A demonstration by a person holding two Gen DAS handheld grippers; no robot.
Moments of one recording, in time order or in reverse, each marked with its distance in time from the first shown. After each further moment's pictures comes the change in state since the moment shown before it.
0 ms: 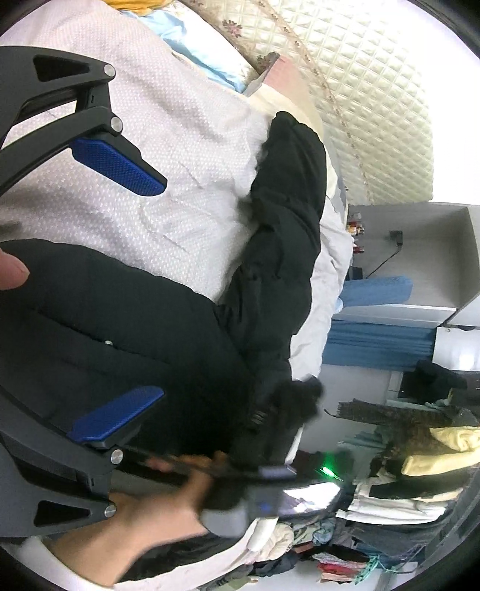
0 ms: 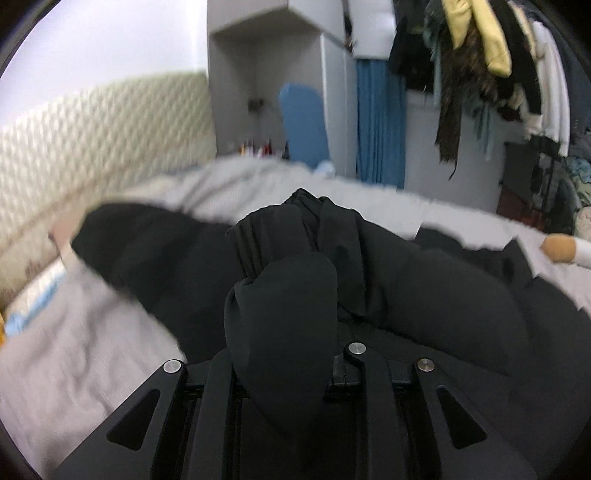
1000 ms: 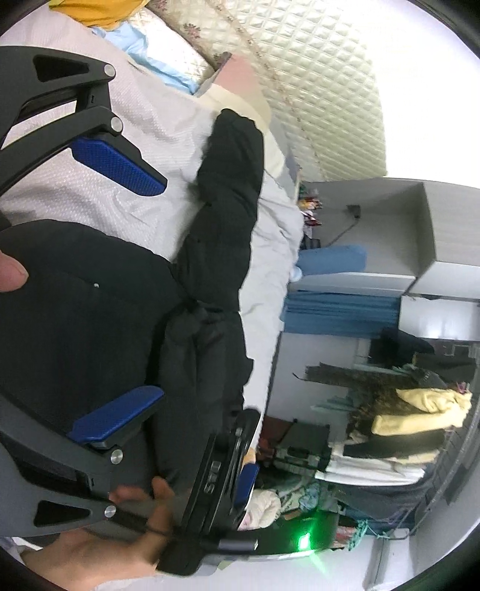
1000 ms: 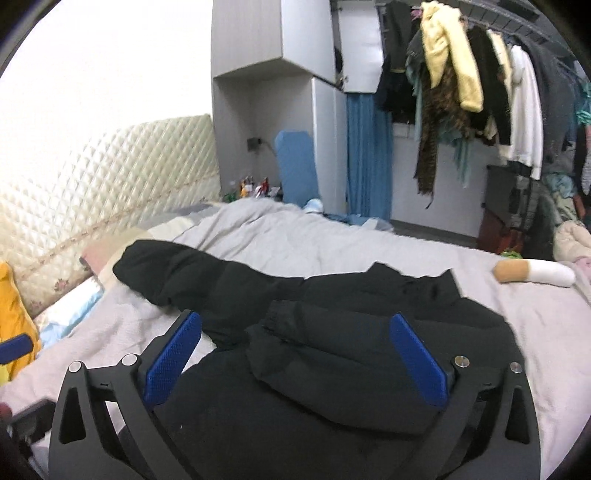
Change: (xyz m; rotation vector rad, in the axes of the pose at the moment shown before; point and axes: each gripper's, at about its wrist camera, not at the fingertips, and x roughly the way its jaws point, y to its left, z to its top) left arm -0.127 -0.043 0.042 0.052 -0.133 -0.098; right arm -0.203 -0.018 0.024 0.015 -0.131 -0.023
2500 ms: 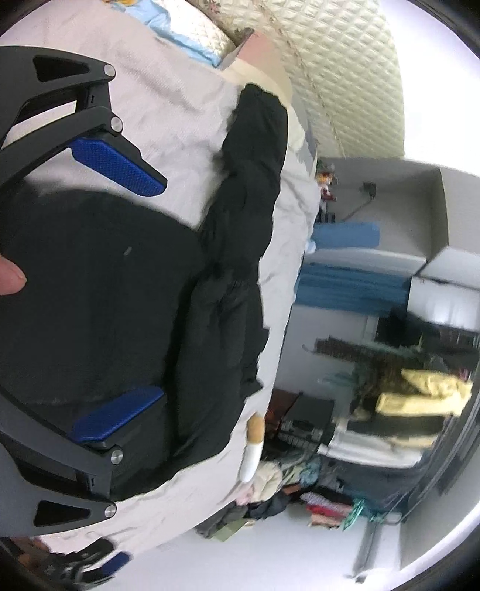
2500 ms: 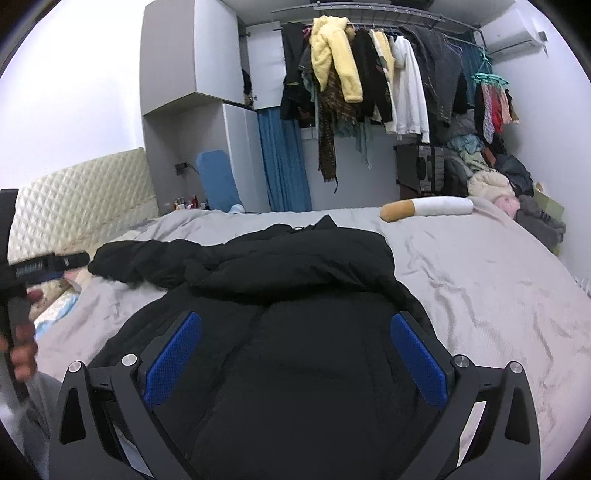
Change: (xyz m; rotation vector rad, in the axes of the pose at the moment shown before) left arm -0.003 0.010 -0.020 -0.047 0.053 -0.111; right arm -0.195 -0.056 -0.161 0.207 -0.066 -0.235
